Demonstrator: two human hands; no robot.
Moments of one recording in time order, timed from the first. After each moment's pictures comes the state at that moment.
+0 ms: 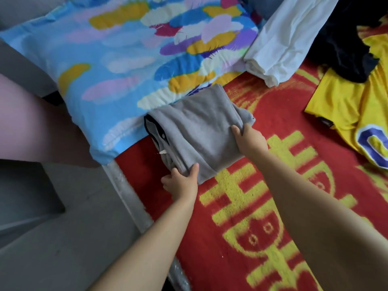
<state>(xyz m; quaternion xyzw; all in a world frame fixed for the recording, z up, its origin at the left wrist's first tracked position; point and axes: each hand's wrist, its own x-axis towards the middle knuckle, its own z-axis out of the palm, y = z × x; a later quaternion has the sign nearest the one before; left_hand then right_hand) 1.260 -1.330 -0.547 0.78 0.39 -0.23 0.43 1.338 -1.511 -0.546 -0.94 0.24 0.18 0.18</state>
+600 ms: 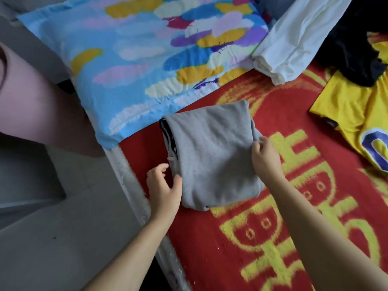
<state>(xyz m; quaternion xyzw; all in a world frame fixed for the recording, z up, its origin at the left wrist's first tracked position) 1.195 -1.276 -0.551 0.86 0.20 -0.04 0.47 1.255 -1.523 -0.547 -0.90 0.28 0.10 0.32</state>
